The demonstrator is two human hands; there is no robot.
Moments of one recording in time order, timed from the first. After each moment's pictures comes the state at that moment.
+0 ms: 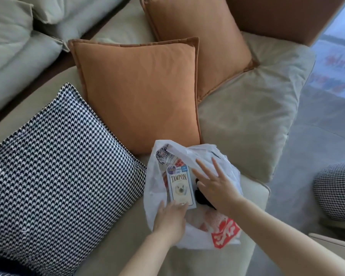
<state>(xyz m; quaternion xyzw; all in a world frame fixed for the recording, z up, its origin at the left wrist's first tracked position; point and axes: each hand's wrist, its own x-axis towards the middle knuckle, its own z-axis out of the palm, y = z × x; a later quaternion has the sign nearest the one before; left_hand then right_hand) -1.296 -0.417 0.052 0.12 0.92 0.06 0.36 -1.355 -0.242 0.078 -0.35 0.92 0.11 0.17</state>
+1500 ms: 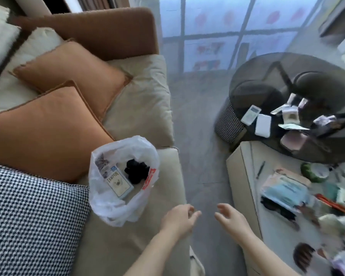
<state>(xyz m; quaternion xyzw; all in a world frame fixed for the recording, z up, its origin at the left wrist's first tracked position) -1.115 -0.279 0.168 0.28 0.85 0.11 0.44 -0.984 -0.145 0.152 0.45 0.75 -0.45 0.17</state>
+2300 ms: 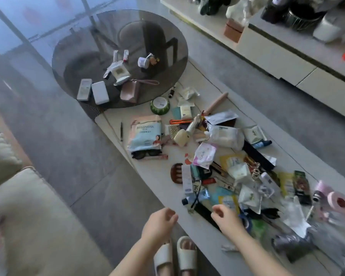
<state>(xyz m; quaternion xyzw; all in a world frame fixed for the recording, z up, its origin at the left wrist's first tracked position) -0.757 -0.164 0.116 0.43 0.75 -0.01 0.51 -0.541 -0.132 0.100 0.72 0.48 -0.51 0.04</state>
